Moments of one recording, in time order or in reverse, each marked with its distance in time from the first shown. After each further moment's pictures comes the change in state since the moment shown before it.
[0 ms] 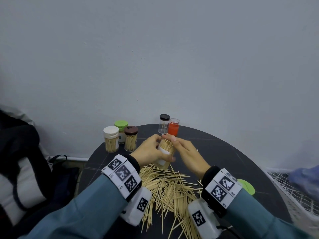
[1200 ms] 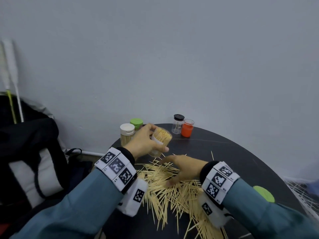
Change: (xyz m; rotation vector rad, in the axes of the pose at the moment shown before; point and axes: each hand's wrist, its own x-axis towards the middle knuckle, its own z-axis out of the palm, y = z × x) left_hand -0.022 0.000 -0.048 -0.011 0.203 0.029; right_hand 0.017 -0.013 0.028 -0.739 -0.670 0.116
